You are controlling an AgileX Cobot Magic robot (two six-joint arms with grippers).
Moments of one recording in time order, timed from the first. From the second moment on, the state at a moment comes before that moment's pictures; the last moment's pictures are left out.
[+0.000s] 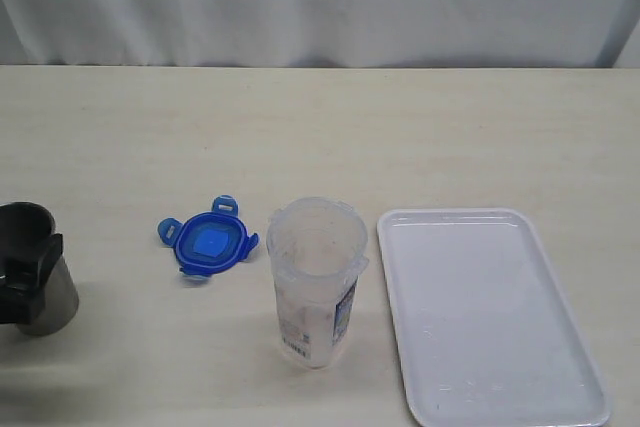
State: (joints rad) left arm -0.07 1.34 0.00 0.08 -0.85 0.03; right arm 0.00 0.00 0.00 -0.03 0.35 -0.01
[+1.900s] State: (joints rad) left arm -0.07 1.67 -0.07 0.09 -1.03 0.03; right arm 0.00 0.00 0.00 -0.03 0.35 -0.01
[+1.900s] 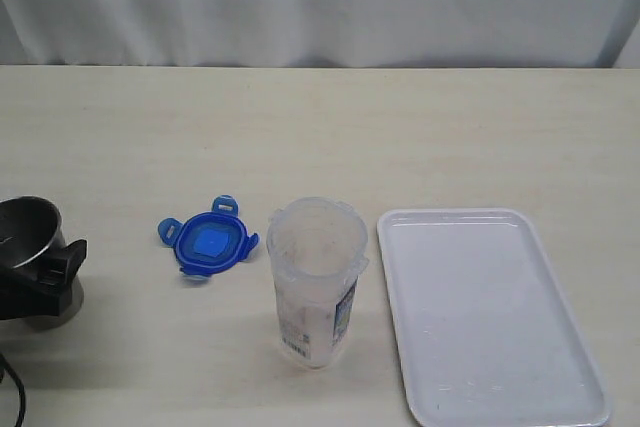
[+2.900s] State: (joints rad) left arm -0.07 1.67 -0.15 0.15 -1.02 0.03; right arm 0.00 0.00 0.00 -0.03 0.35 -0.01
